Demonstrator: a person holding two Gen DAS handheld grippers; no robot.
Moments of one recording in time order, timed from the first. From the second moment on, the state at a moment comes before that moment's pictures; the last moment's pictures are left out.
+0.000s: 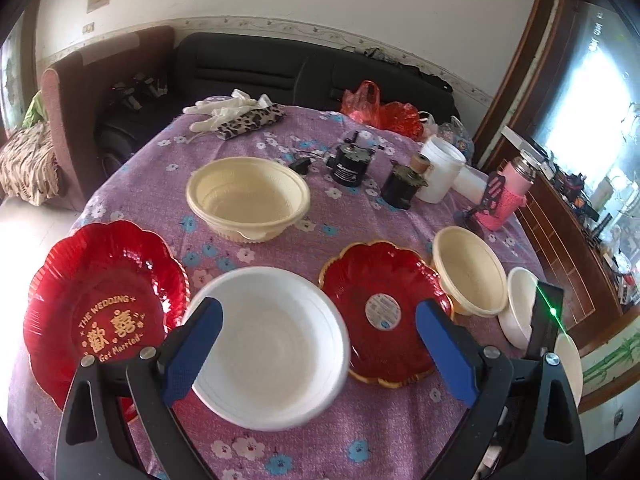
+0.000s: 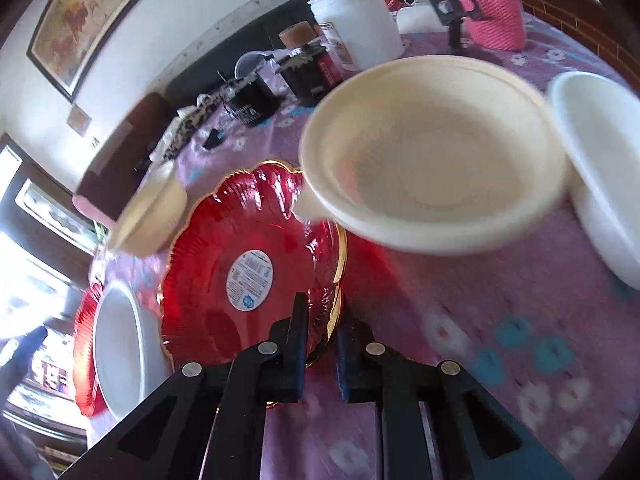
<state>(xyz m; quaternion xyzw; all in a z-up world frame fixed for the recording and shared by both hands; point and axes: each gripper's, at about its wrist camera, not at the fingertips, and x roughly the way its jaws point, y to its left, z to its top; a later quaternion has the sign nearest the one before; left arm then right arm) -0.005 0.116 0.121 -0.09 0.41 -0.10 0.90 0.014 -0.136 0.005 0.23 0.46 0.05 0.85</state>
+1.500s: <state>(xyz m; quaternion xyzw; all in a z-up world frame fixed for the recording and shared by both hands) -0.005 -0.002 0.031 -0.03 0.53 -0.16 0.83 -0.091 -0.213 0.011 0.25 0.44 0.03 0.86</state>
